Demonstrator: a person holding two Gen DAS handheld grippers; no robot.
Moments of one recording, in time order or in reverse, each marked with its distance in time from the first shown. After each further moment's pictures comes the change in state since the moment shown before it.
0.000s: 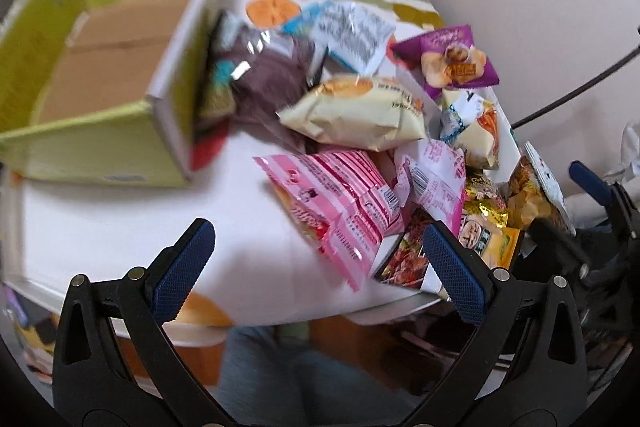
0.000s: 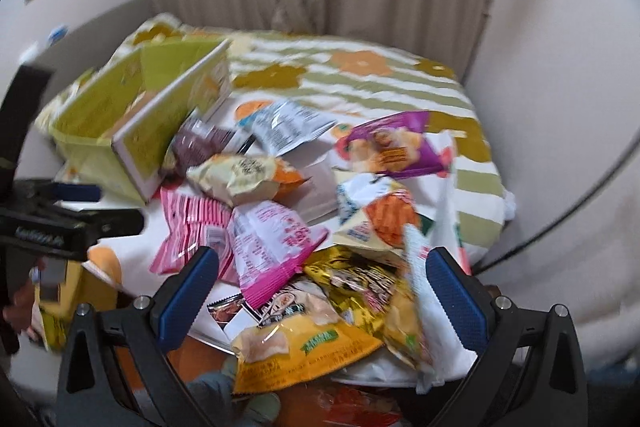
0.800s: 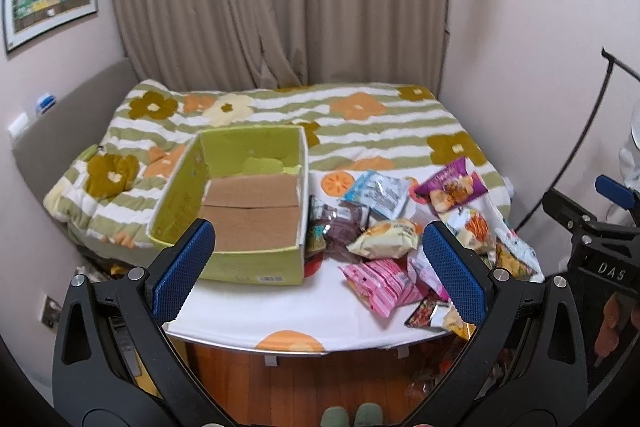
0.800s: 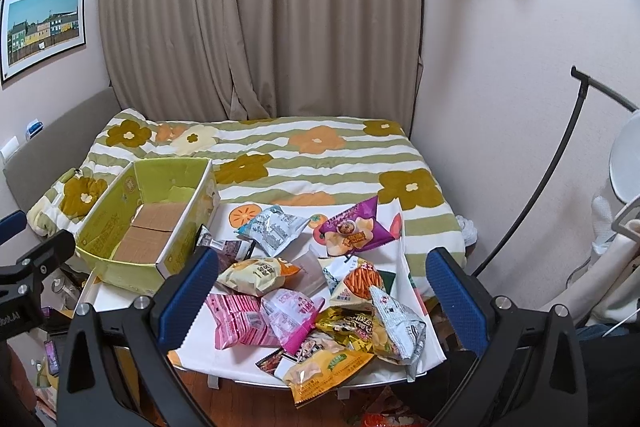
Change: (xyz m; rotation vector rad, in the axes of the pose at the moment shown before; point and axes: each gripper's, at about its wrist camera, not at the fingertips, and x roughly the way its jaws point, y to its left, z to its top) left arm -0.220 -0.059 -0.044 0.160 -0.545 0.308; right arm -0.143 0.020 0.036 0.233 -0.266 -0.156
